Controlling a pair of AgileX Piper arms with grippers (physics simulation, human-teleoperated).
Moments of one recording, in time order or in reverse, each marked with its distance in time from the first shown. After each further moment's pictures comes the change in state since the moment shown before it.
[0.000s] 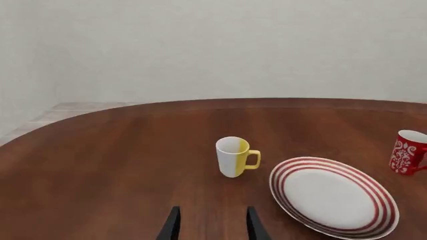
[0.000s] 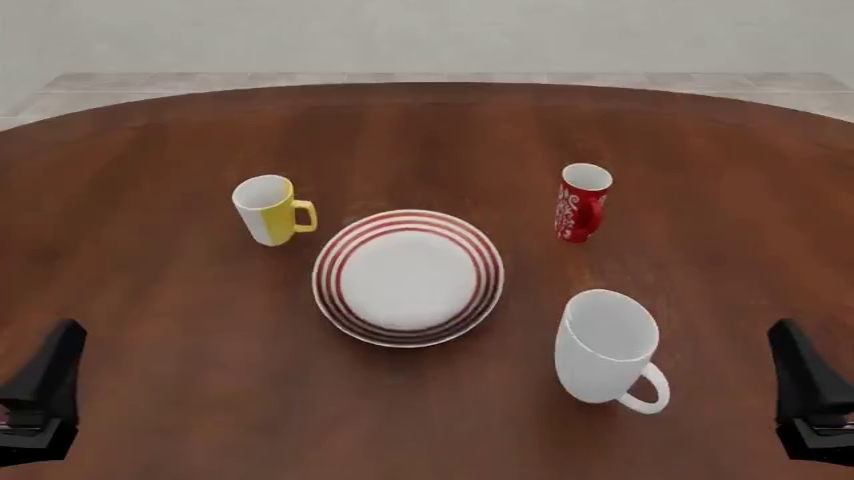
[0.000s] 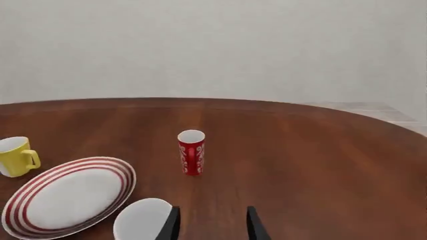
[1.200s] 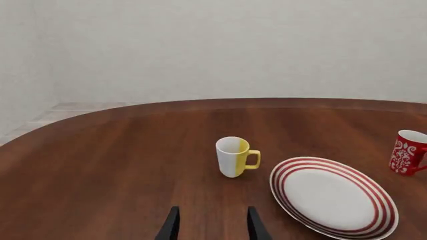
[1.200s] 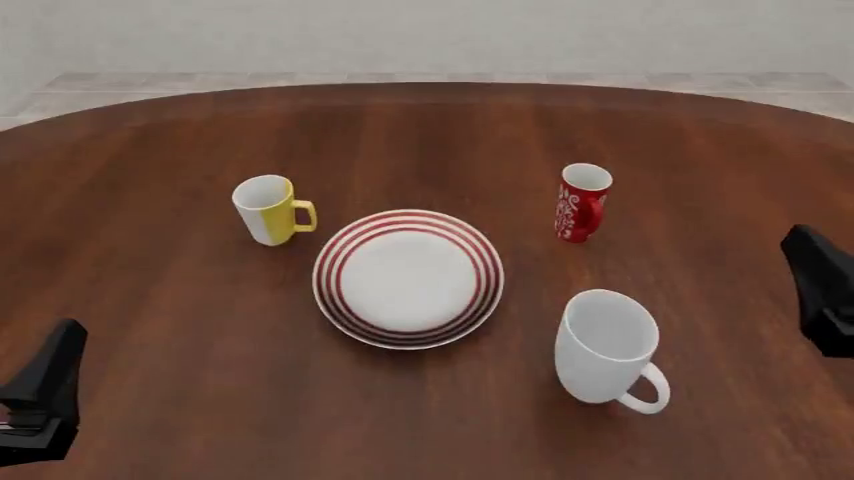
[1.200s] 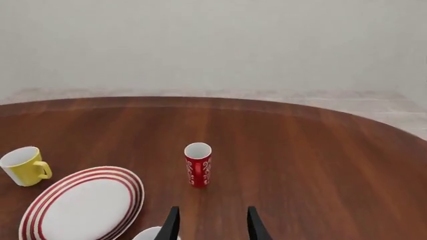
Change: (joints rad) left arm 0.000 0.000 0.000 0.000 0.000; right arm 0.029 0.333 -0.308 0.060 0.006
